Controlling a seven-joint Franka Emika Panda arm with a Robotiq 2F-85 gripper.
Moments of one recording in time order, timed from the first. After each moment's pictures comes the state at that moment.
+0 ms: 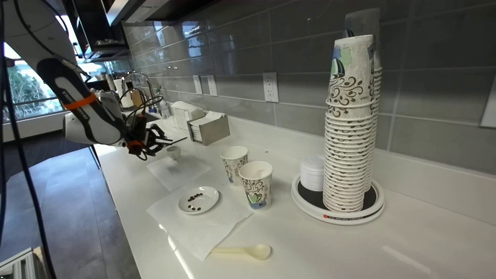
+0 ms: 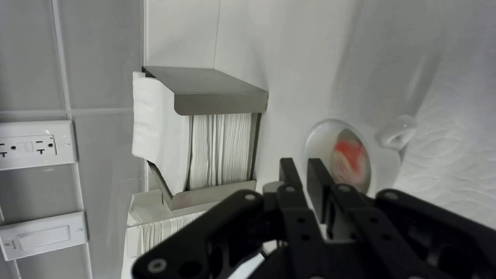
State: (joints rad) arm 0.31 0.36 0.32 -2.26 -2.20 2.39 0.91
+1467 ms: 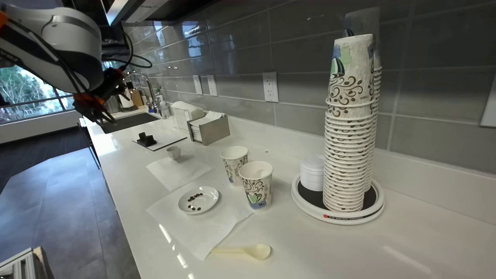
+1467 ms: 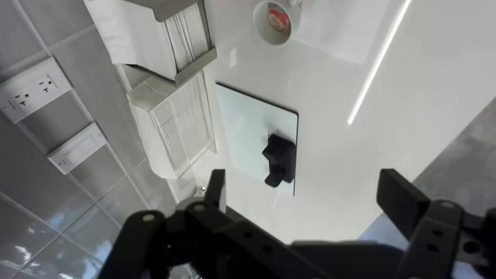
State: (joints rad) arm 0.22 -0.32 0.02 -2.50 -2.05 3.53 0.84
